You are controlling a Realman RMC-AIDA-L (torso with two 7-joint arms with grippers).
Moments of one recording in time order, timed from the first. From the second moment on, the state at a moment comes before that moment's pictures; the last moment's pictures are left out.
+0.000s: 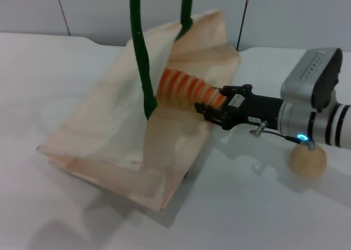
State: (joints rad) left arm -0.40 -2.03 1.34 2.03 -0.83 -1.14 0.69; right arm 0.90 2.03 -2.74 -0.07 0.29 -0.91 0.86
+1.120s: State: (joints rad) left arm -0.42 -2.03 1.39 2.03 -0.83 -1.14 0.70; right arm 0.95 2.03 -2.73 -0.14 0.29 -0.77 0.82
